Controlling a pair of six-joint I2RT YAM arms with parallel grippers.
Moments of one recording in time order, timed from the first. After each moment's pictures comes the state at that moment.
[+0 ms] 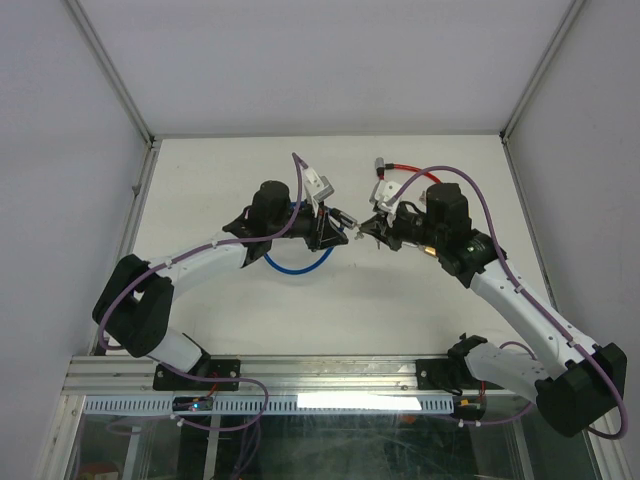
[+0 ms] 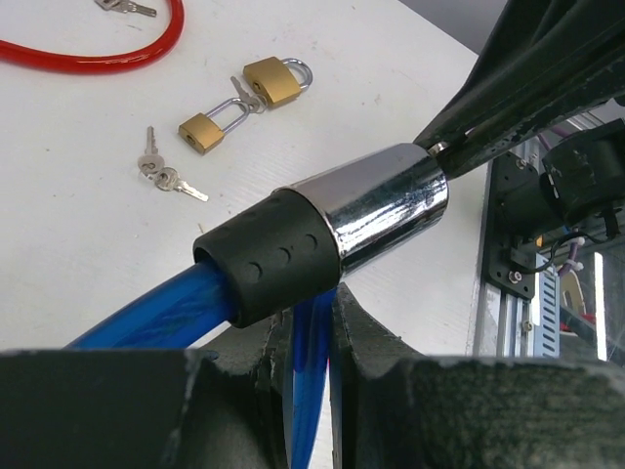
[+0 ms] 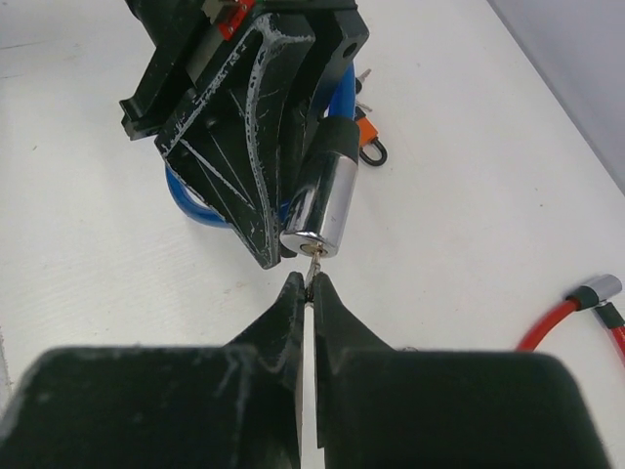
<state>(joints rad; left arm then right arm) -0.63 1.51 0.92 0.27 0.69 -0.18 0.51 1.04 0.90 -0.25 -0.59 -0.43</state>
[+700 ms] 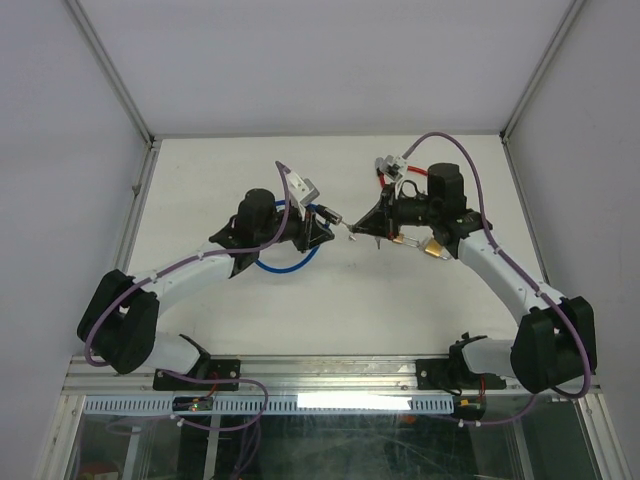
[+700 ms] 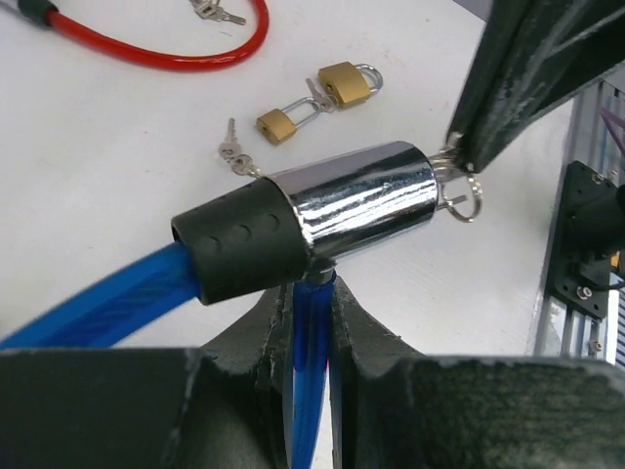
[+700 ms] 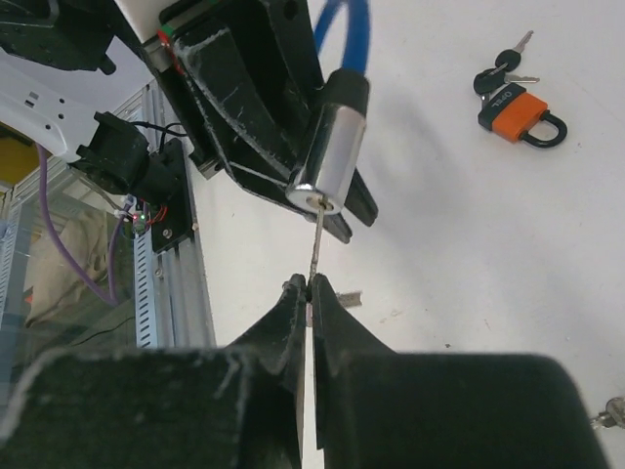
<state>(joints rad) -0.61 1.40 0.82 0.29 0.56 -0.13 0.35 1.28 0.94 -0.11 -1.01 0.07</state>
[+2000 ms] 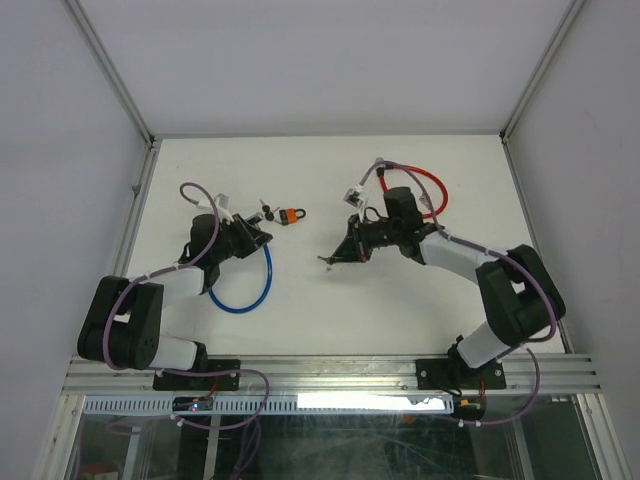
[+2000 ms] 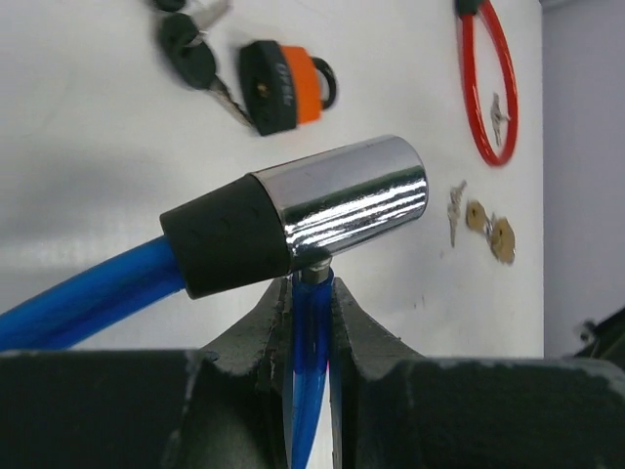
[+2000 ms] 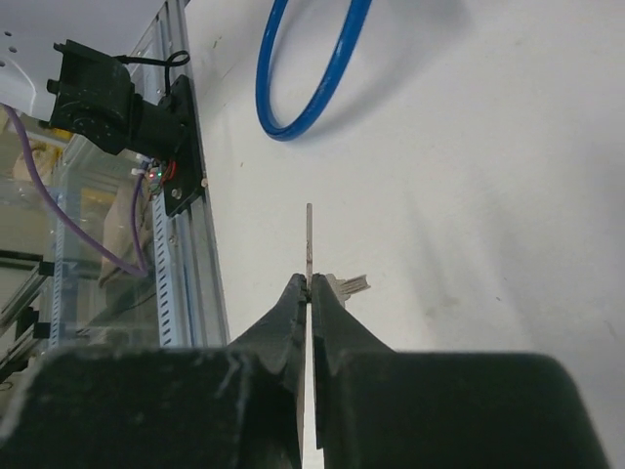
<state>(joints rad) -0.20 1.39 0.45 0.51 0.41 -0.75 0.46 1.51 0.80 0.11 -0.99 0.18</state>
